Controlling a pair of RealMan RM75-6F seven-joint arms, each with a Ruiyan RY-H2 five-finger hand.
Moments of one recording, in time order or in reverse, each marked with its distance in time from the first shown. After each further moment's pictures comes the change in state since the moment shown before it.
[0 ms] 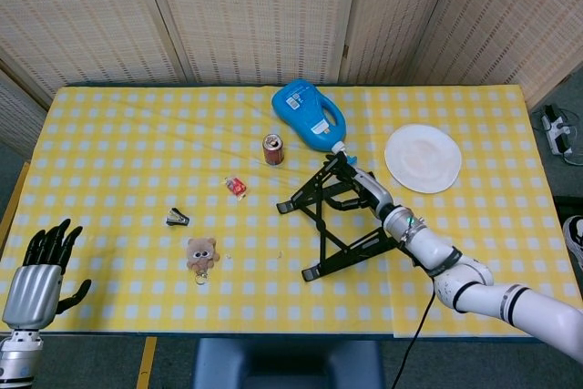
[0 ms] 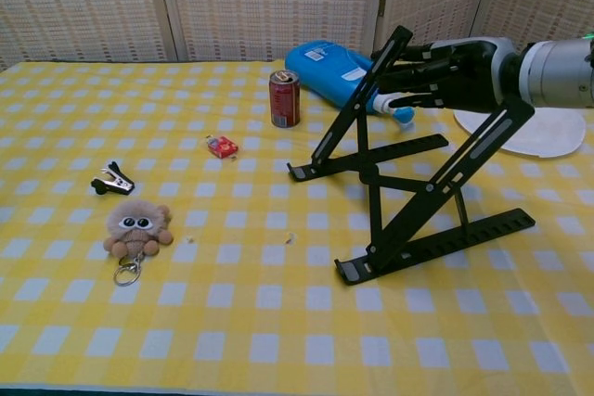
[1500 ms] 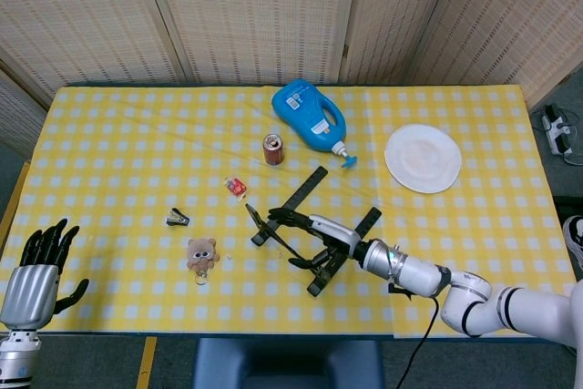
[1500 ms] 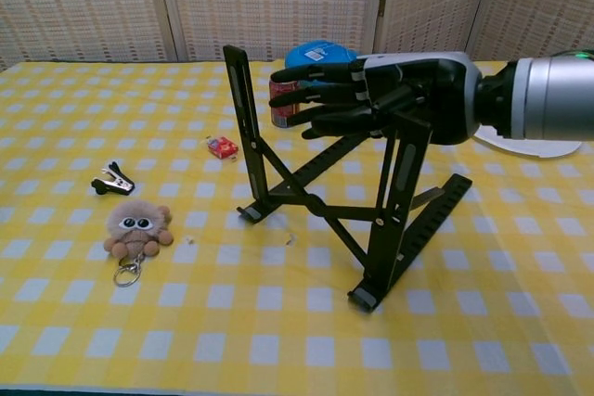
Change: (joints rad) left arm 0.002 -0.005 -0.003 0.013 -0.002 0.002 -0.008; right arm 0.176 0.080 -0.361 -0.125 -0.438 0.364 0.386
